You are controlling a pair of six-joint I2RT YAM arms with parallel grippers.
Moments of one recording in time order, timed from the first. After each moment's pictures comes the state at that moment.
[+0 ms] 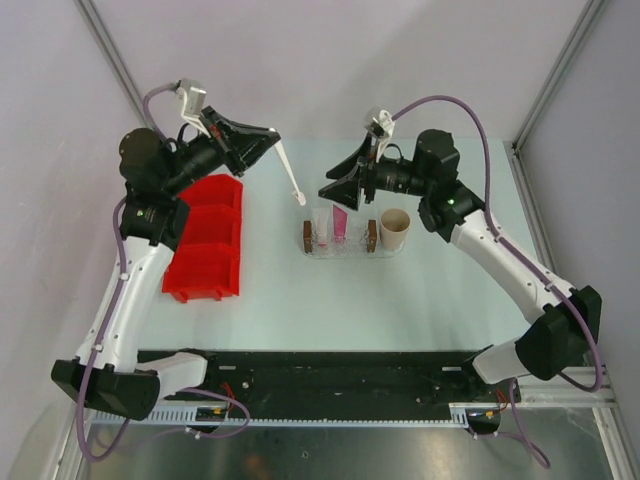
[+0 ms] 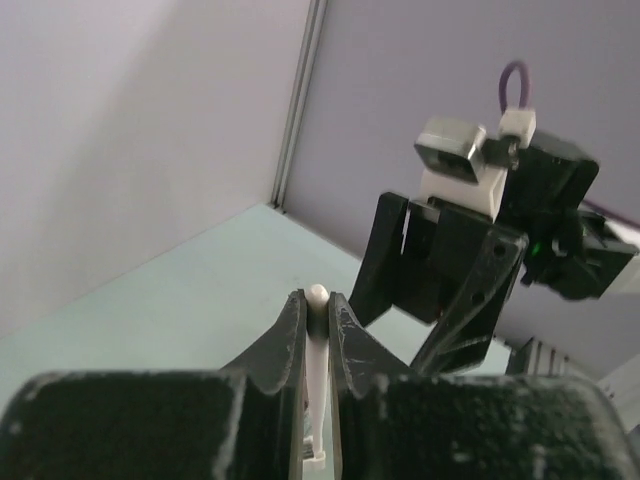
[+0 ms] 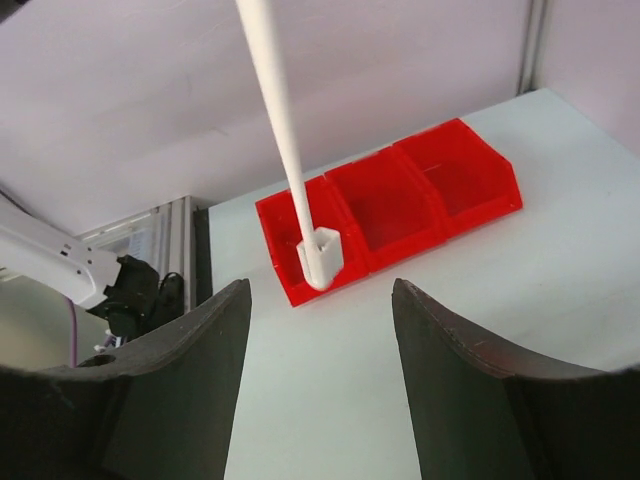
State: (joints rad) left arm -0.21 1.18 1.41 0.01 0.75 -0.39; right arm 0.52 1.43 1.37 0.10 -0.80 0.23
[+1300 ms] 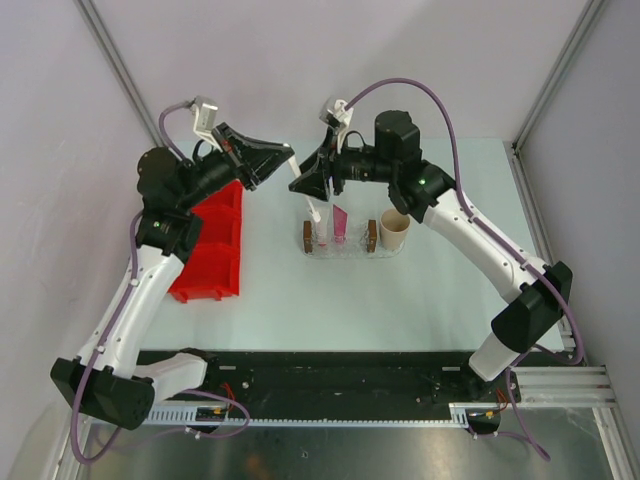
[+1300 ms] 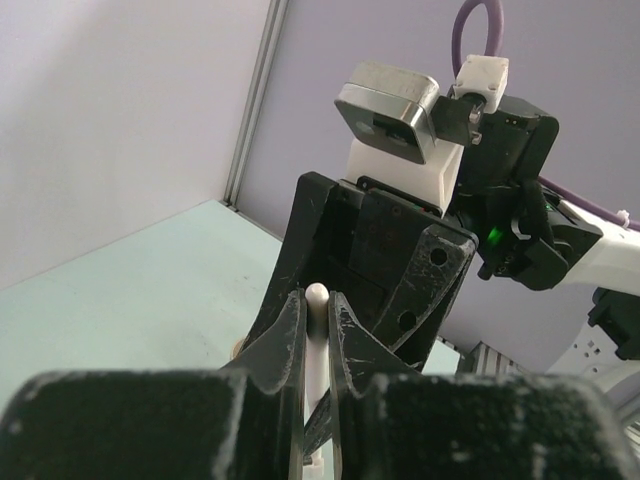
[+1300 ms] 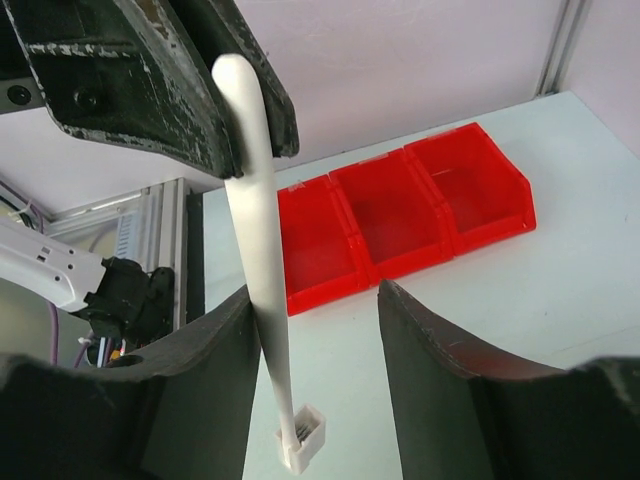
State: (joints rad) left arm -0.28 1.14 1.24 0.20 0.71 -0.55; right arm 0.67 1.63 1.70 -0.15 -0.72 0.10
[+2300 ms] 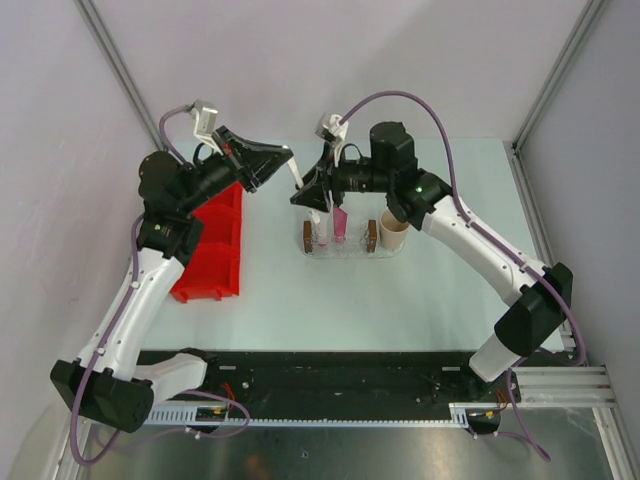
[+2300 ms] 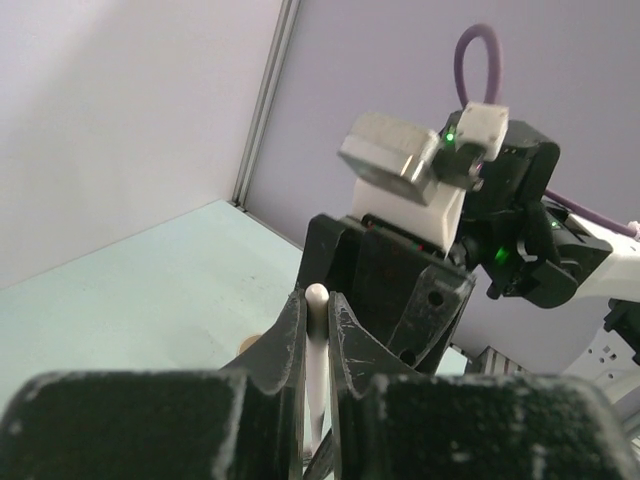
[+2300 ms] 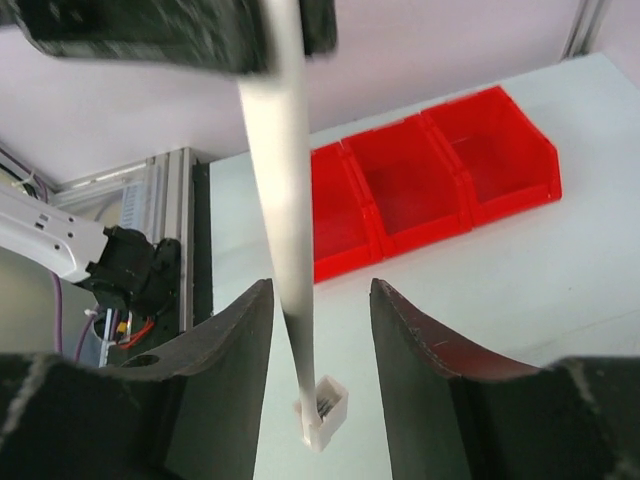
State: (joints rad) left arm -0.28 1.12 1.21 0.21 0.69 -0.54; right arm 0.69 1.61 1.63 -0.16 -0.73 0.07
